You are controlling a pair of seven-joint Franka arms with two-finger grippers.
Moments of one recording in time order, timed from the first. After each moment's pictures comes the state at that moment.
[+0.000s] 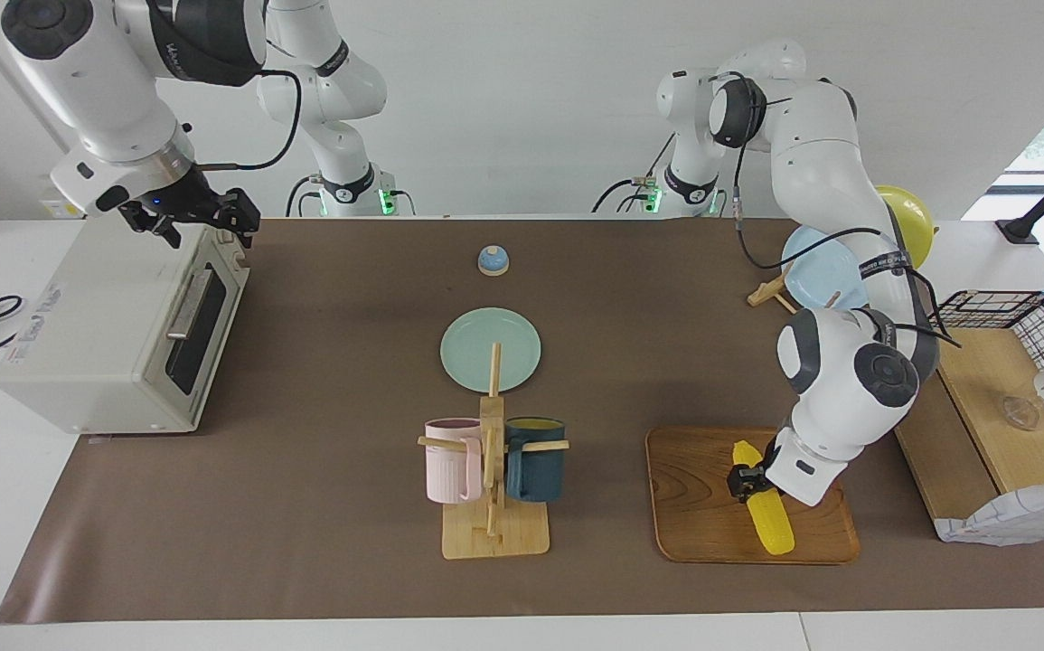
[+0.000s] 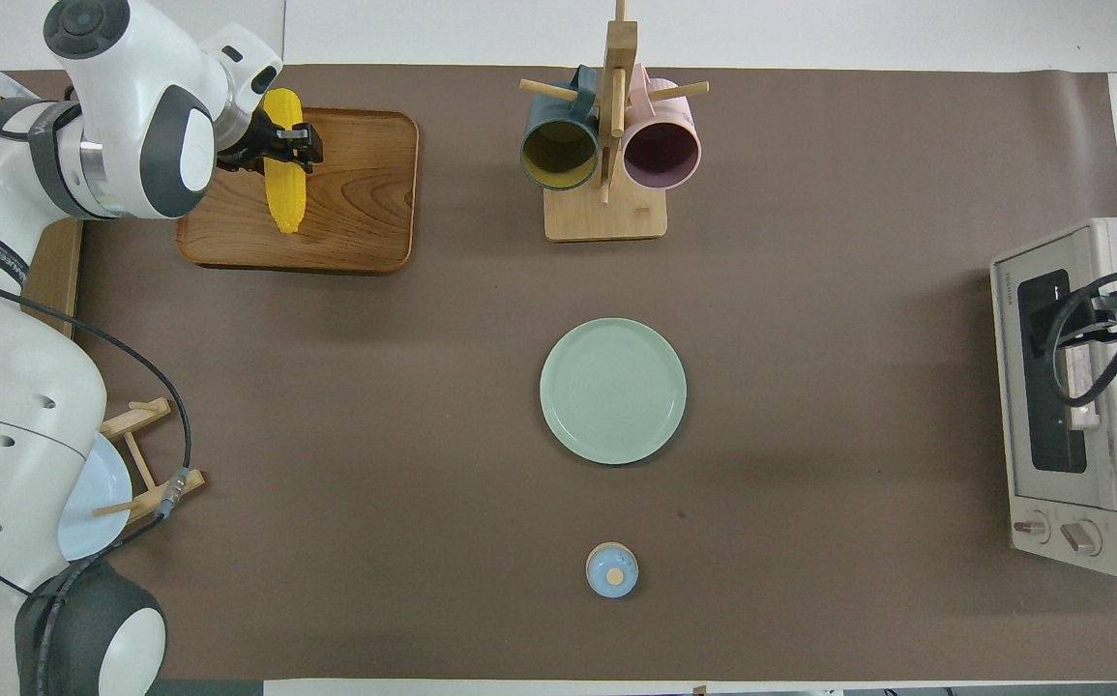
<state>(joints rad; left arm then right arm) -0.11 0.83 -0.08 -1.11 -0.01 2.01 -0.15 0.10 0.01 -0.14 -1.61 -0.08 1.43 -0.07</state>
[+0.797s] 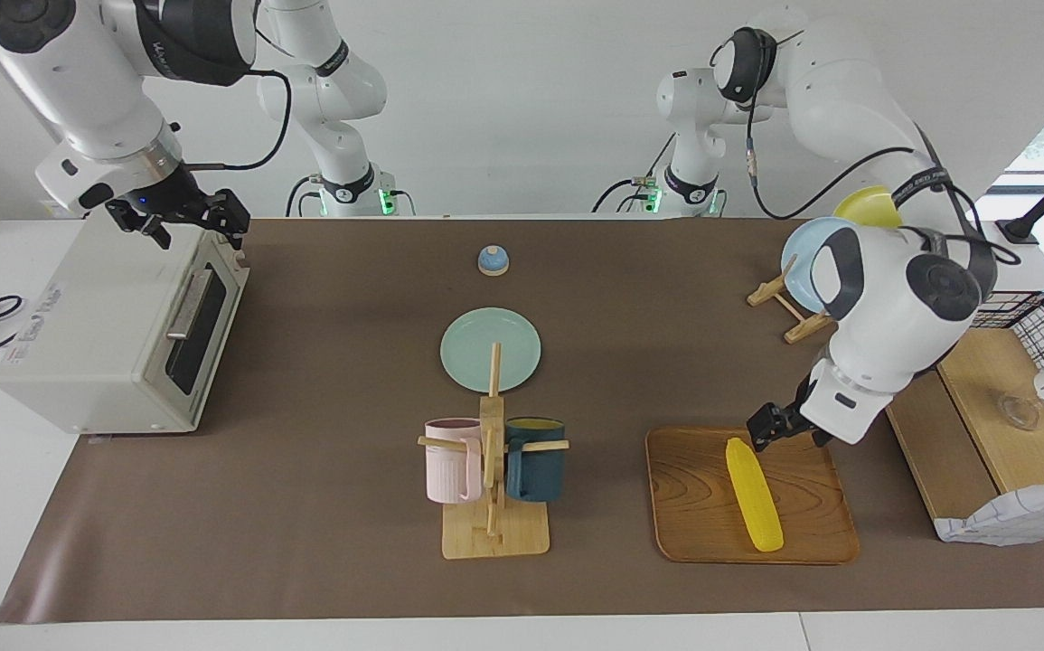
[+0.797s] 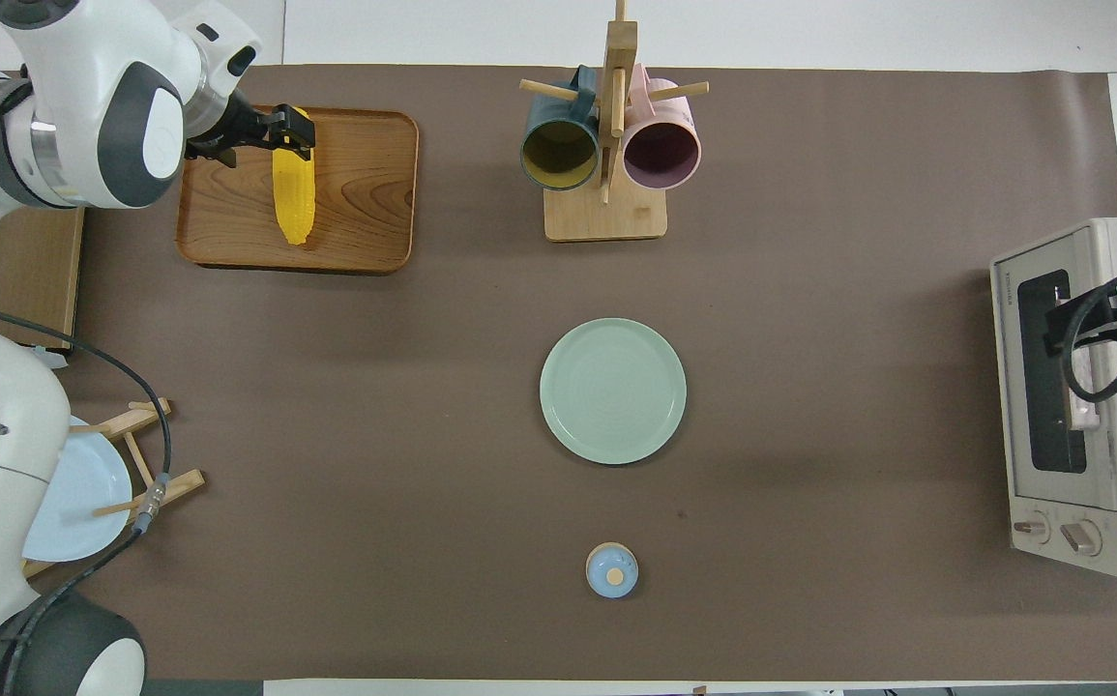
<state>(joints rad) -0.09 0.52 -0.08 -1.24 -0.01 1.80 -0.15 0.08 0.01 -0.14 -1.61 -0.08 1.46 -0.07</state>
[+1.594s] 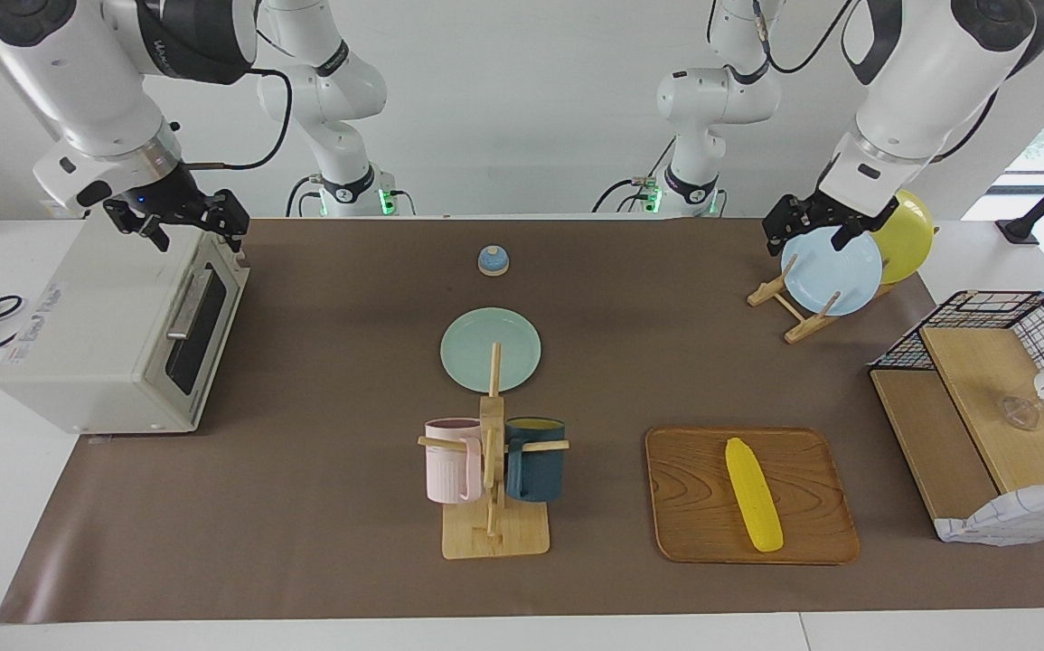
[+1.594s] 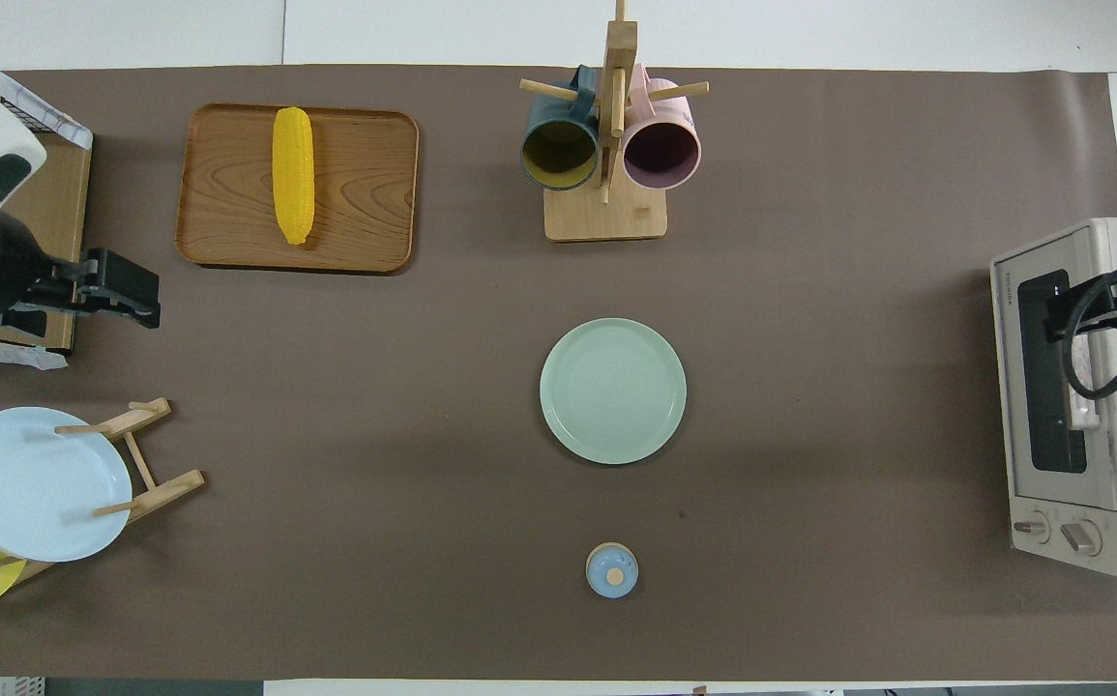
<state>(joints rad) -0.09 -0.01 -0.08 -1.58 -0.01 1.44 -0.17 0.08 0.00 -0.14 -1.61 -0.08 1.47 -0.07</state>
